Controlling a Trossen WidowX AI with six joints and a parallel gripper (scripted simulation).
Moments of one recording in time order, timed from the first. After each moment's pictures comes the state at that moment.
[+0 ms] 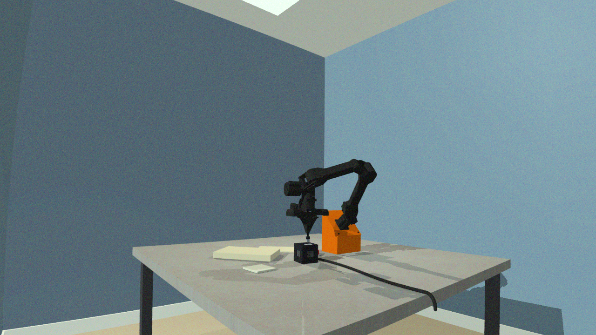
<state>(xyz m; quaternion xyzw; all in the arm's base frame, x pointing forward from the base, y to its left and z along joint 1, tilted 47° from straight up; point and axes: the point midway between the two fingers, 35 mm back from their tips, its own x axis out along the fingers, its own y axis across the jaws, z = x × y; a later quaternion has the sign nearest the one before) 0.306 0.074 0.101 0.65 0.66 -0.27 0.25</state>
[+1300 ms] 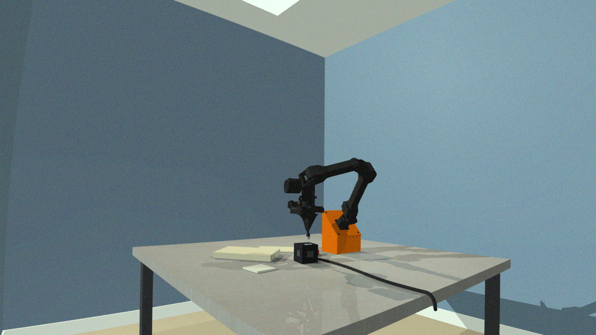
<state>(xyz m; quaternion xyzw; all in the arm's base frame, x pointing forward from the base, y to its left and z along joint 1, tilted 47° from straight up) 0.307 0.066 0.109 0.59 0.70 -0.13 0.39</state>
